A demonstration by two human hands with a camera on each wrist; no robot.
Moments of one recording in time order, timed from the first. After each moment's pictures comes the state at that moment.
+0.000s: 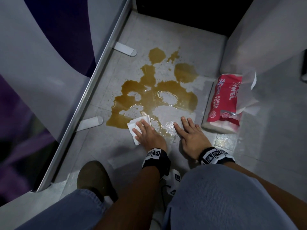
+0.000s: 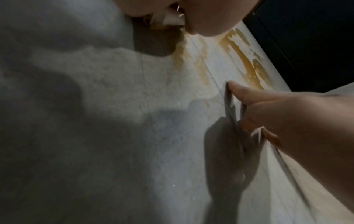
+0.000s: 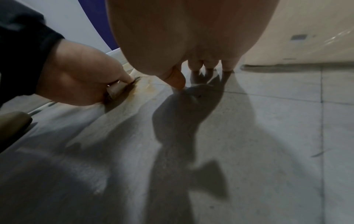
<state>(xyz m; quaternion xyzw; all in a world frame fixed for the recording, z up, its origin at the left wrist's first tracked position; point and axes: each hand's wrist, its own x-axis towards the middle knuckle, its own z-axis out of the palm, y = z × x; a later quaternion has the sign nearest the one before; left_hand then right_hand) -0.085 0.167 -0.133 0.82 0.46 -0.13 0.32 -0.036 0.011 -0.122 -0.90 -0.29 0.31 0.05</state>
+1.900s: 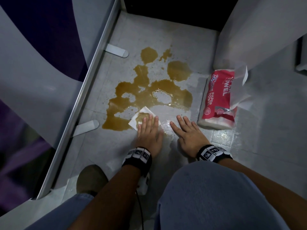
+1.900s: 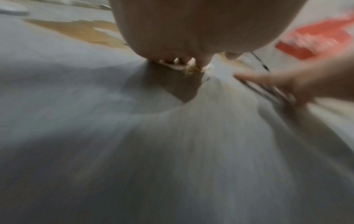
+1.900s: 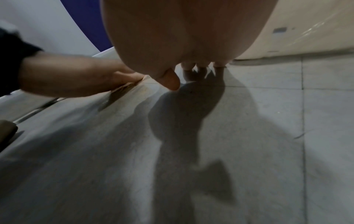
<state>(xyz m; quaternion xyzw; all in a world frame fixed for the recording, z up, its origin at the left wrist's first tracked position) -0.098 0.197 -0.133 0.94 0.11 -0.25 0.20 -0.036 0.004 -0.125 -0.90 -0.30 0.32 0.08</state>
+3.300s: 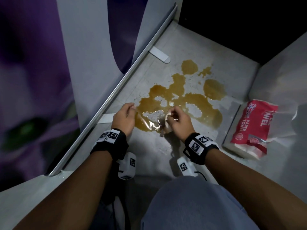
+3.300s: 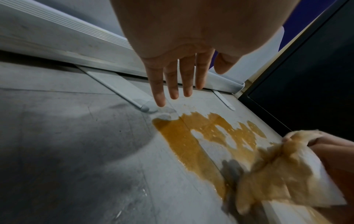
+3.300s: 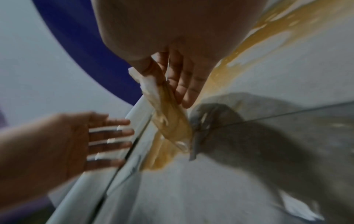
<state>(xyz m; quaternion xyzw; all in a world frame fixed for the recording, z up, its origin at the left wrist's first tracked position) -0.110 0.359 -0.064 0.76 0.42 0.03 0.49 -0.006 0.174 -0.094 -0.81 -0.16 0.25 0.51</state>
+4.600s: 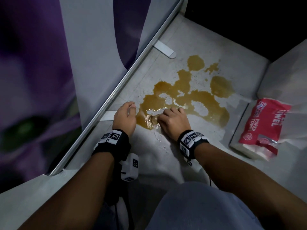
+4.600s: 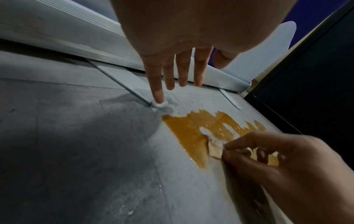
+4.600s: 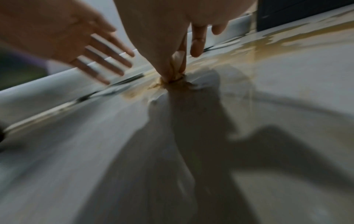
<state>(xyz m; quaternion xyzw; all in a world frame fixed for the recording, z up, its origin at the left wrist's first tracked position) -0.117 0.368 -0.083 0.76 0.43 0.05 0.48 -0.010 0.197 -0.138 -0.86 -0.49 0.01 0.15</state>
